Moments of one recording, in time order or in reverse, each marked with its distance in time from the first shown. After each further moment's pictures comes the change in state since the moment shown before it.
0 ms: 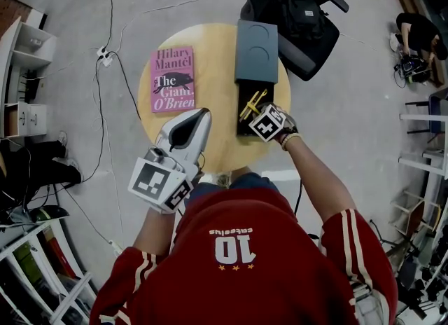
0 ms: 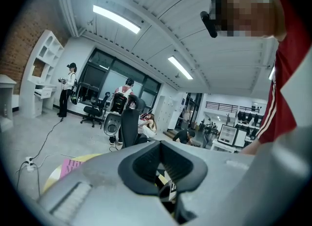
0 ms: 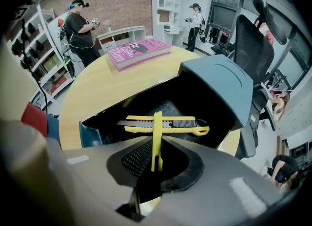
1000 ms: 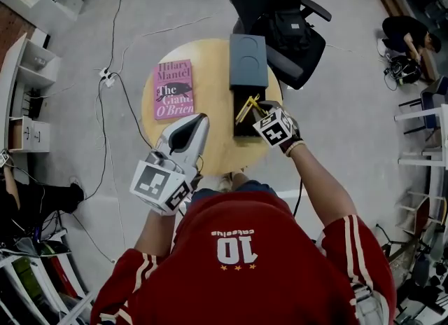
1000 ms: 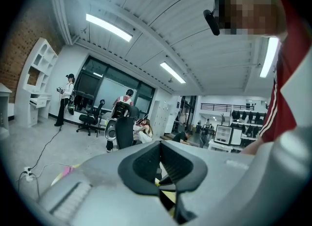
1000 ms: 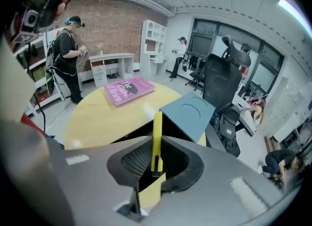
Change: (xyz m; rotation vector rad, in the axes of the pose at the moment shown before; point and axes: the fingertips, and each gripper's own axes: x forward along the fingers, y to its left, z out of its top) left arm -0.037 -0.038 0.018 0.070 -0.058 -0.040; right arm -0.104 -0.015 0.036 0.079 -0.304 -0.184
